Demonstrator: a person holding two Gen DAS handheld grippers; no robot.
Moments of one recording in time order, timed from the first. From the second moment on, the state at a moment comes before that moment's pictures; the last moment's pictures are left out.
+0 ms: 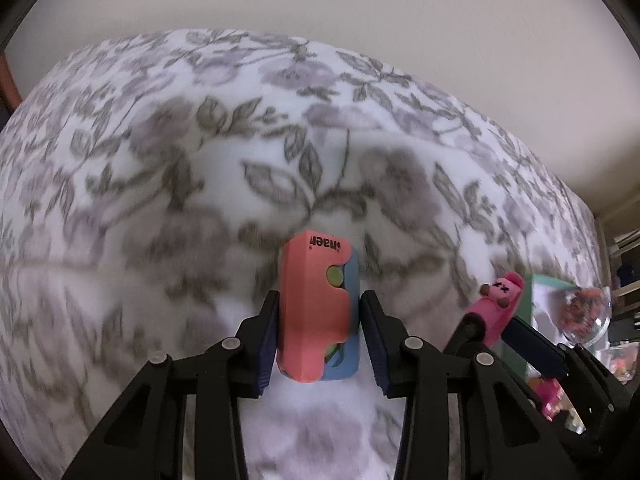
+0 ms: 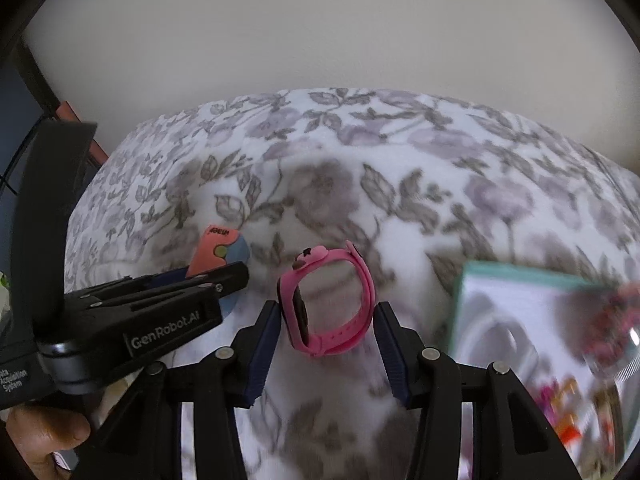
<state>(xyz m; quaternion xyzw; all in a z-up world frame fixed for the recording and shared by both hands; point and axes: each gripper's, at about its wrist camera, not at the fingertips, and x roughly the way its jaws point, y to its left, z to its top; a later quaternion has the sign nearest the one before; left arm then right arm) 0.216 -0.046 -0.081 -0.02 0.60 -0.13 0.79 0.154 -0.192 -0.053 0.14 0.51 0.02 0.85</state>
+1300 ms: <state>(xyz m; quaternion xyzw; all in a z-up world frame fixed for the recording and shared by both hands) 0.011 -0.161 -0.032 0.01 0.61 -0.27 0.74 -0.054 -0.289 -0.037 0.17 0.59 -0.15 0.78</state>
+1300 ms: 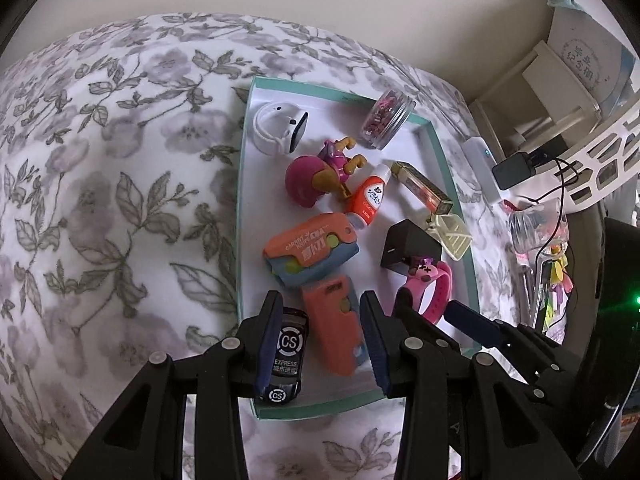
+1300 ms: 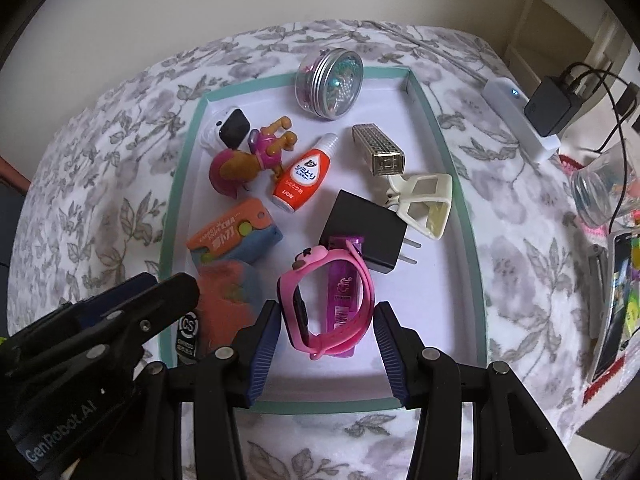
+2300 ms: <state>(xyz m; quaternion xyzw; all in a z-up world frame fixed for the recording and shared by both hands) 0.015 -0.102 -0.019 0.09 0.55 -0.14 0.82 -0.060 -0.268 -0.027 0.16 0.55 -0.14 0.81</state>
